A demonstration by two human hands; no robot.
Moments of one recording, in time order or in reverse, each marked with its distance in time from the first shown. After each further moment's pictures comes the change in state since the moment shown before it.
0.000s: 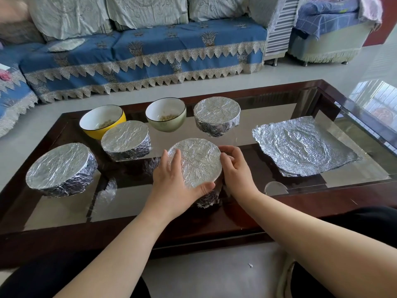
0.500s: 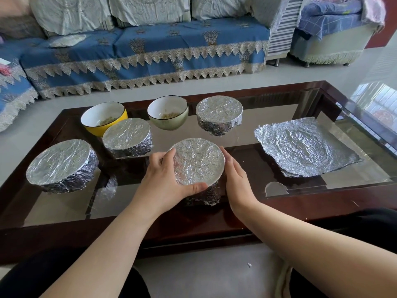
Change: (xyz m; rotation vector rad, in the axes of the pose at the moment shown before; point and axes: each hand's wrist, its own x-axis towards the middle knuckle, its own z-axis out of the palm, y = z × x) left_hand 0.002 -0.010 -0.024 0.033 -0.011 0.037; right_hand -0.019 0.010 0.009 0.245 -0.079 0.005
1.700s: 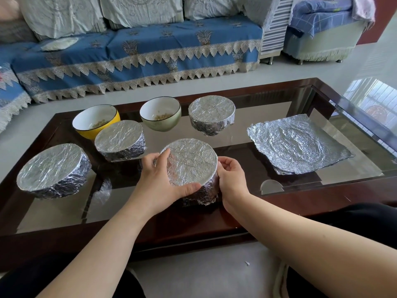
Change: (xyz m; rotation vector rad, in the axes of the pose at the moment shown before) left_hand 0.006 -0.004 0.008 -0.125 -0.002 -0.002; right_hand 0.014 0.000 0.005 0.152 0.268 0.245
